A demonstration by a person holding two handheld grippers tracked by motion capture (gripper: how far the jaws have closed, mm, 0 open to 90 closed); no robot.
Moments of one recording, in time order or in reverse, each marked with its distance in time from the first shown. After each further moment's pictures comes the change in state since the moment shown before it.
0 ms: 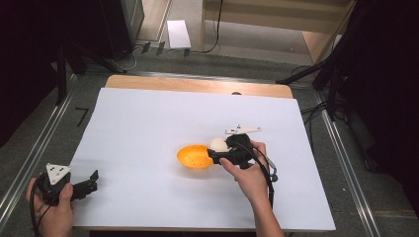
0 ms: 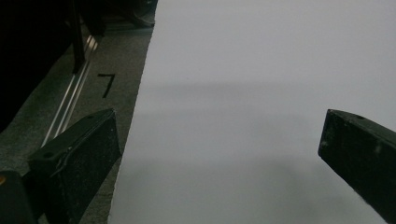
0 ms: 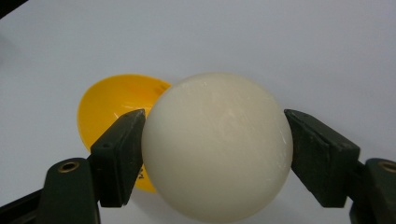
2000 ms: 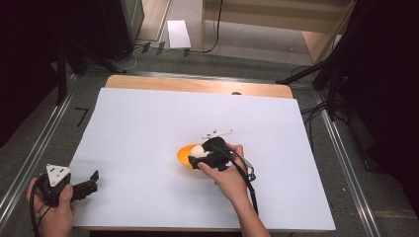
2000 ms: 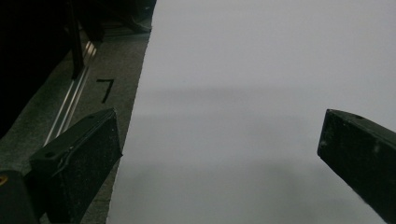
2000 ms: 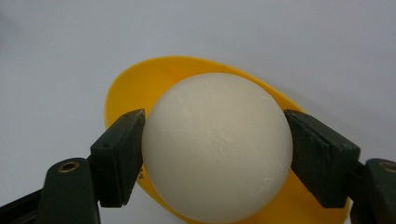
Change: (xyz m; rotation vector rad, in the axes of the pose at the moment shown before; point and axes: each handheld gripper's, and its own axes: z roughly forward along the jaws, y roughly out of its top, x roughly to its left) left arm -0.001 -0.001 -0.002 -0.021 -0.007 0.011; right arm 0.038 -0.002 0.047 0.112 0.028 0.012
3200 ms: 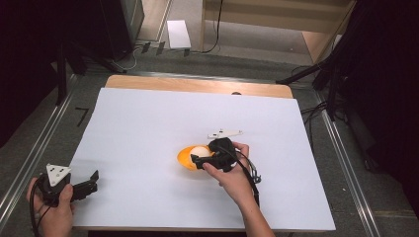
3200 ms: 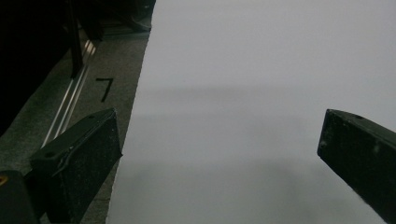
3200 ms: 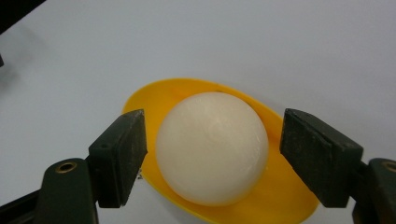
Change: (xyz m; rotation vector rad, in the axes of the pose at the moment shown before) left arm 0.001 0.000 0.000 0.003 -0.006 -0.004; right arm -0.004 -0.002 -0.022 -0.086 0.036 -0.009
